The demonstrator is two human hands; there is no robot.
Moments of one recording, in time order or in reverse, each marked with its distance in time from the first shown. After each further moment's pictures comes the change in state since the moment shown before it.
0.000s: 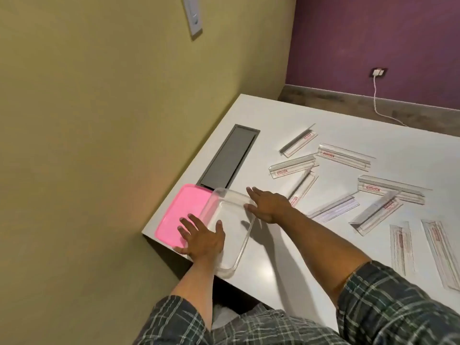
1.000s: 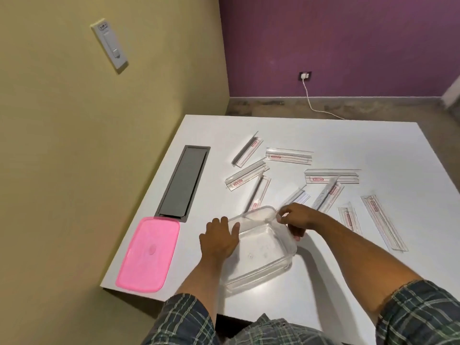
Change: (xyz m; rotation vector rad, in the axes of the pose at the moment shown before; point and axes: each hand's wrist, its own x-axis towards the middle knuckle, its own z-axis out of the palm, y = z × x) left_hand -0.016 0.113 0.034 0.257 -0.082 0.706; right_hand -0.120 0.151 0.007 0.833 -0.034 0.450
